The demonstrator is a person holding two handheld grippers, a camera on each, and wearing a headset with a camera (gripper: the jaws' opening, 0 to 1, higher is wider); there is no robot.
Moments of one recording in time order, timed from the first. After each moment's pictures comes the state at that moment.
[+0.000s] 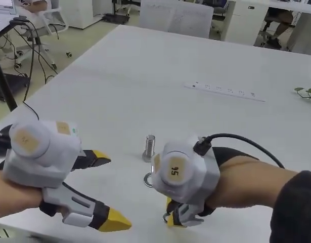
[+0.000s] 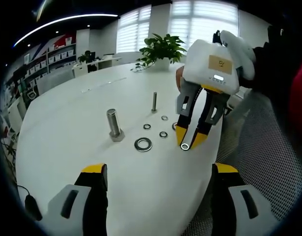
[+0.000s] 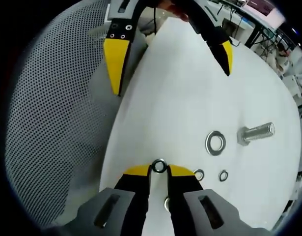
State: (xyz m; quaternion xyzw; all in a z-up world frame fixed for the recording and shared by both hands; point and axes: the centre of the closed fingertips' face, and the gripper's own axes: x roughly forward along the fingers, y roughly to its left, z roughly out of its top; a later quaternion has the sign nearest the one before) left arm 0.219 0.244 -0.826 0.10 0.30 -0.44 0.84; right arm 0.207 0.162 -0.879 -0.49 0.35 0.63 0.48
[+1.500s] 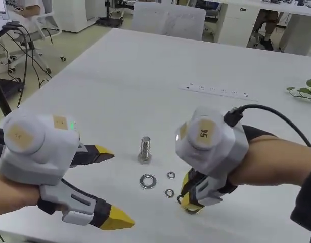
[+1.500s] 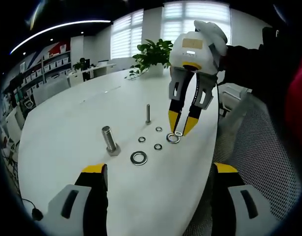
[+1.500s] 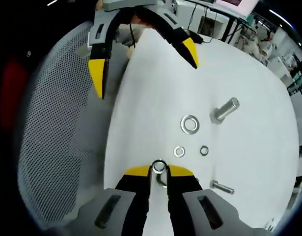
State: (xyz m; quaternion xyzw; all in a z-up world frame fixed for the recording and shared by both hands) left arm 0.221 0.226 -0.799 0.11 0.27 -0.46 0.84; right arm 0.236 0.133 -0.833 -0.44 0.38 0.60 0.55
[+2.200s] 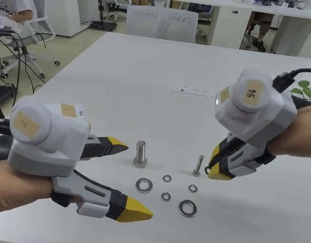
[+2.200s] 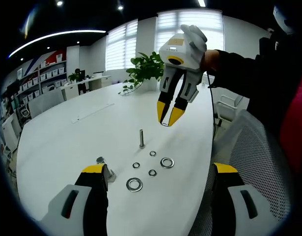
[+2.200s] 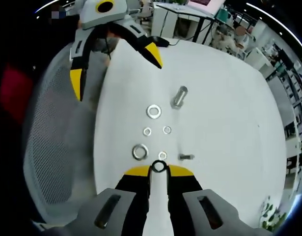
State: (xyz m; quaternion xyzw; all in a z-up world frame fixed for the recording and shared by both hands) left arm 0.231 0.195 -0.758 0.09 0.22 -0.49 0.84; right arm 0.279 0.090 -0.778 -0.43 0.37 0.55 0.61
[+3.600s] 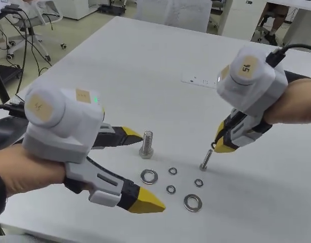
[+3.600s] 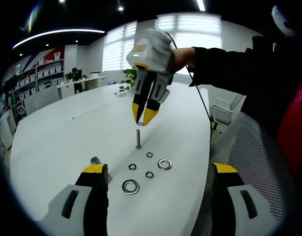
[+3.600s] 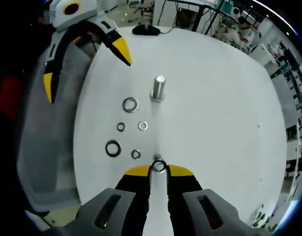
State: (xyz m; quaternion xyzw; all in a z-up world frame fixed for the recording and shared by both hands) left arm 0.232 0.190 -0.771 0.07 0.22 -0.50 0.83; right arm 0.335 0.097 -0.802 -0.46 0.40 0.54 0.58
